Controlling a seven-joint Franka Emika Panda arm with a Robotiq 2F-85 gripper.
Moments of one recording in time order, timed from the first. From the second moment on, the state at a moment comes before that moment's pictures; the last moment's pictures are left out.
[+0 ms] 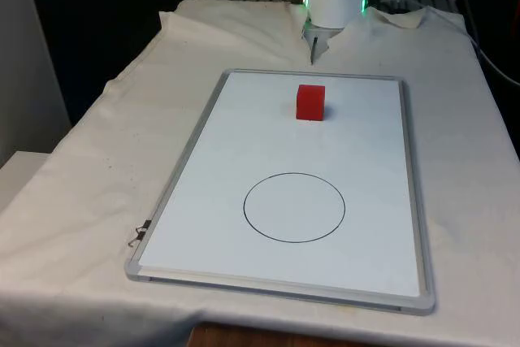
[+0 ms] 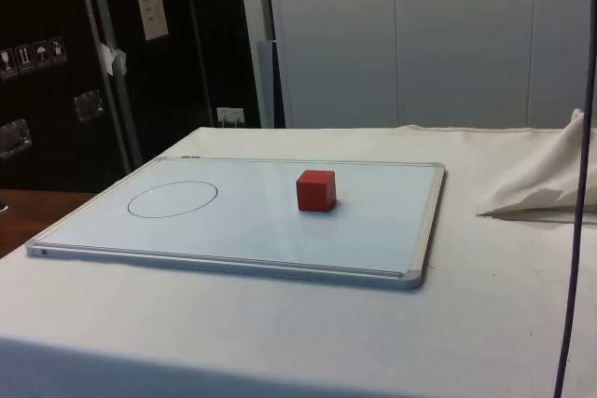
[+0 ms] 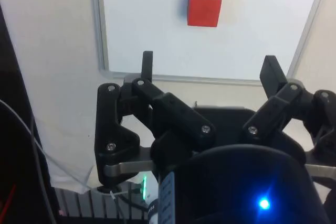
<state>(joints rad) 0.02 0.01 -0.03 -1.89 0.01 1.94 -0.02</state>
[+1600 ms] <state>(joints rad) 0.02 -0.37 -0.02 -2.30 -0.05 1.95 -0.02</state>
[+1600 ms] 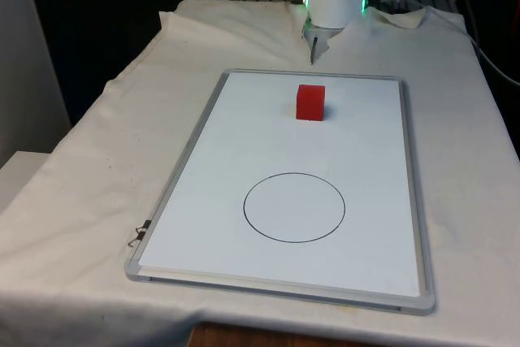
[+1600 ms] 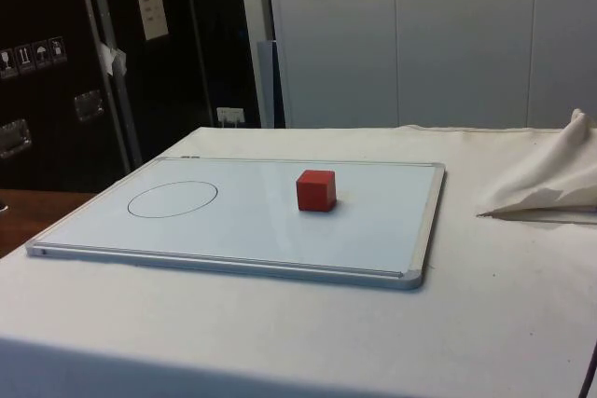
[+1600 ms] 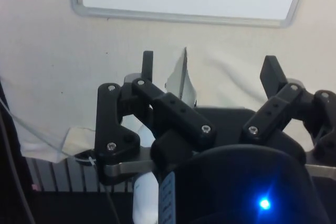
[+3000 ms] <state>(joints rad) 0.02 -0.49 -0.03 -2.54 -0.05 2.05 0.03</state>
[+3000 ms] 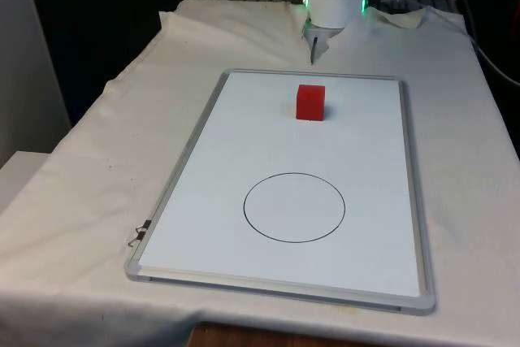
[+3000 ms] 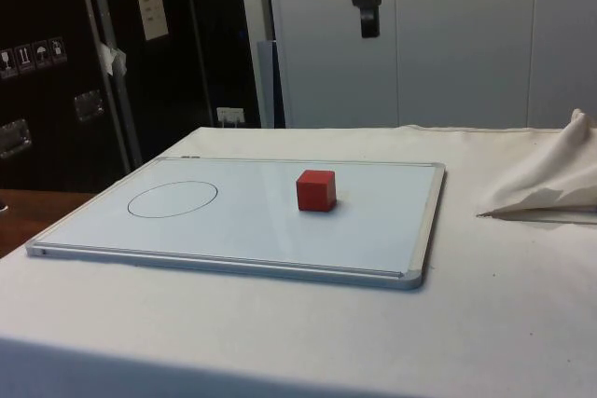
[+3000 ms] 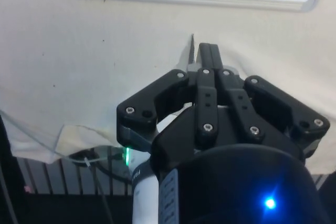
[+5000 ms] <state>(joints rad) 0.03 0.03 0.01 -2.62 -0.05 2.64 0.18</state>
